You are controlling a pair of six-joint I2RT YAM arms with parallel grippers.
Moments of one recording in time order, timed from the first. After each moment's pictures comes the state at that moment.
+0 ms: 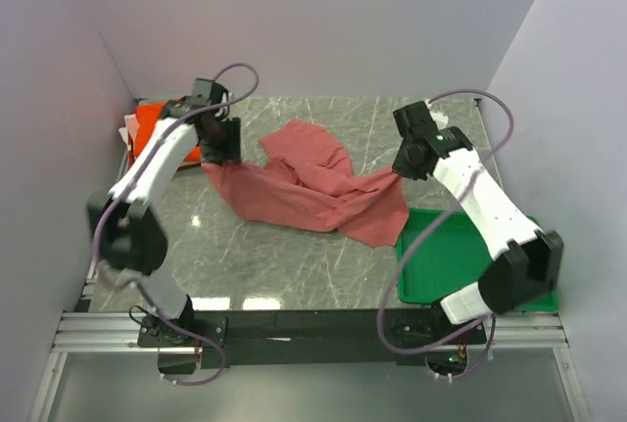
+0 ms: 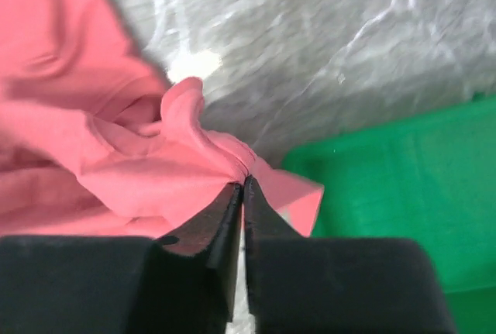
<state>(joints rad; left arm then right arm) -0.22 1.66 1.60 -0.99 0.03 -0.24 0.36 1.43 1.39 -0.99 0.33 0.69</state>
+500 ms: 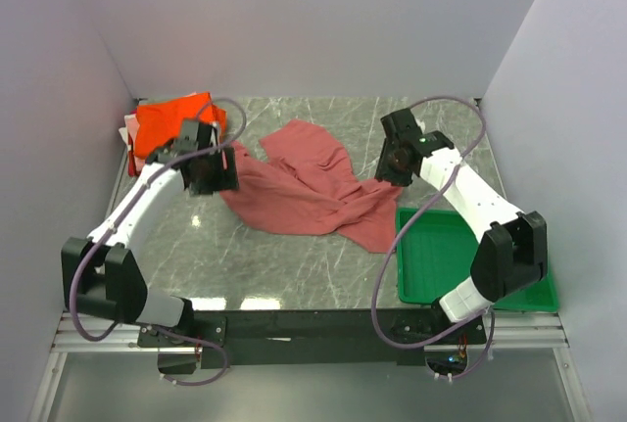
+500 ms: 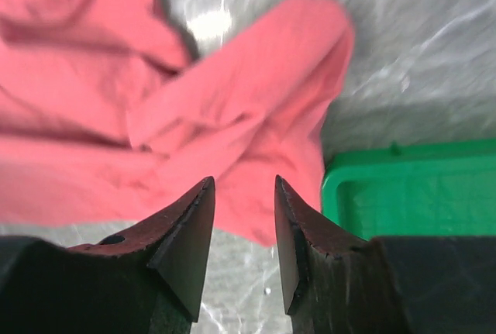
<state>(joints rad) -0.21 1.45 1.23 -0.77 0.03 -0.34 0.36 1.54 1.34 -0.85 0.20 0.60</state>
